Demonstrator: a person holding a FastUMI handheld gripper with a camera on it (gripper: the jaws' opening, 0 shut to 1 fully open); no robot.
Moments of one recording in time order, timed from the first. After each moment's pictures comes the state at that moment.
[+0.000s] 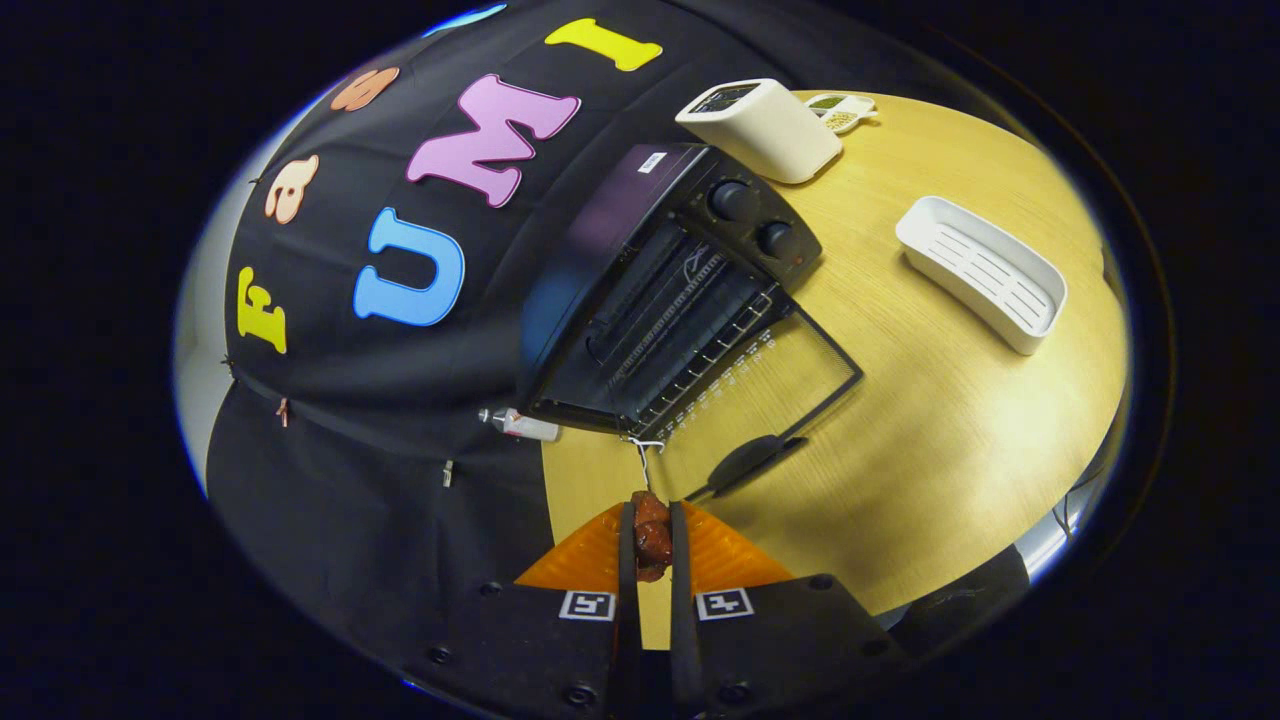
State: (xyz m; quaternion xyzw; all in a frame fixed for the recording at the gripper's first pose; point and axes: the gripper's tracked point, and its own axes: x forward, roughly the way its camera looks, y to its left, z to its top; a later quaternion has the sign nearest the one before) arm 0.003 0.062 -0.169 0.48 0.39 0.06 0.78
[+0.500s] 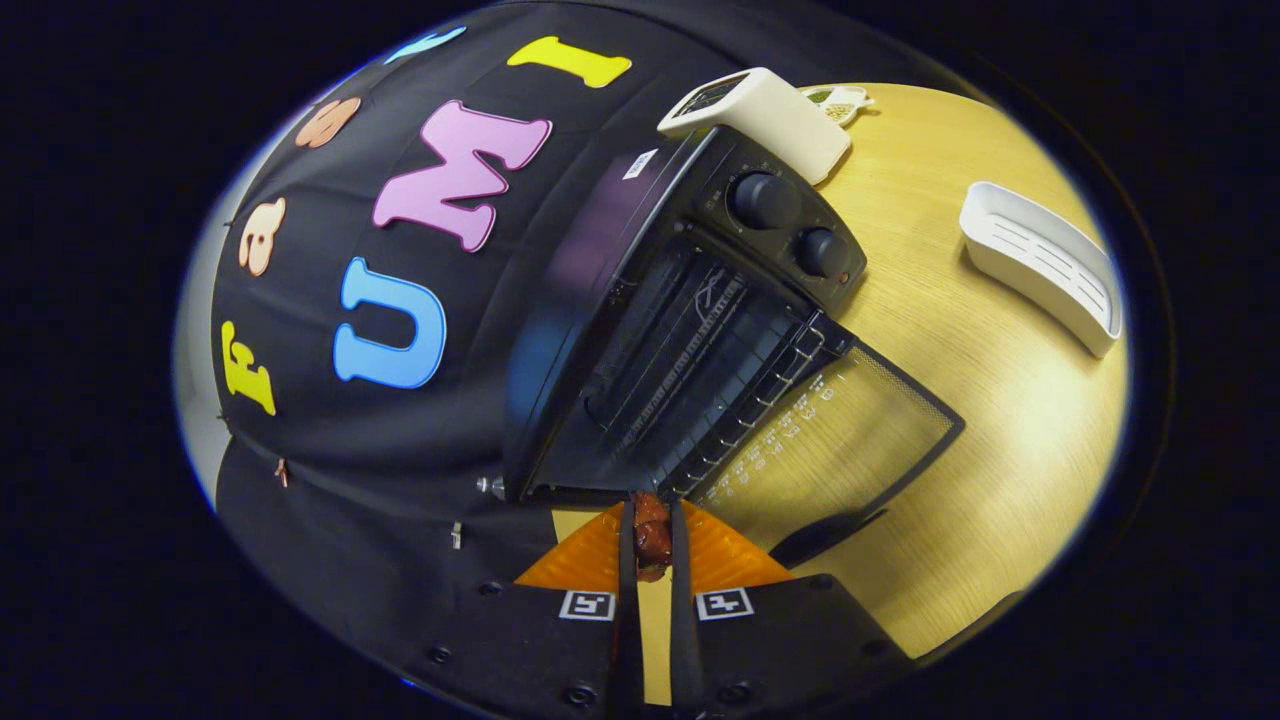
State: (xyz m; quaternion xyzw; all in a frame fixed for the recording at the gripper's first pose) arm 0.099 0.070 -0.203 0.54 0.33 0.01 0.78
